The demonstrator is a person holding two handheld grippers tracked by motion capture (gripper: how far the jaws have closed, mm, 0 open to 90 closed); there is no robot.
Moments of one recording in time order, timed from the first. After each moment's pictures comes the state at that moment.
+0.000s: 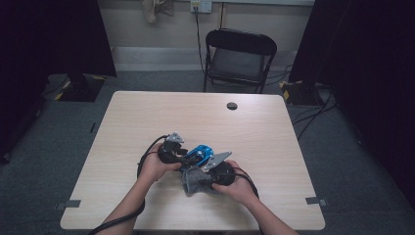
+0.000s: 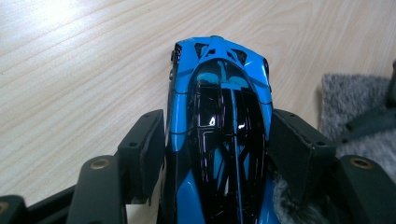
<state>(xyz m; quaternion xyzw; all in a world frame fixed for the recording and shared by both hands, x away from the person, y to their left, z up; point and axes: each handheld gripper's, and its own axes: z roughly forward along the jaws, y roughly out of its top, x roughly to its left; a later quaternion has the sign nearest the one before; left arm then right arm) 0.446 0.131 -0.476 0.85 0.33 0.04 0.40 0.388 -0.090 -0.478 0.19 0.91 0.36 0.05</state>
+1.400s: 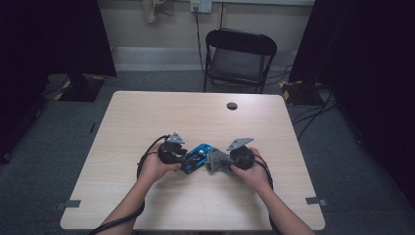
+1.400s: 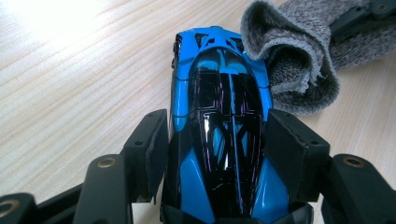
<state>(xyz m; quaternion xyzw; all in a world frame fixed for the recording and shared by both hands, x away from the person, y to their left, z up) 0.442 0.131 -0.472 0.86 0.32 0.06 0.39 0.429 -0.147 -0.470 0.29 0.89 0.34 0.13</state>
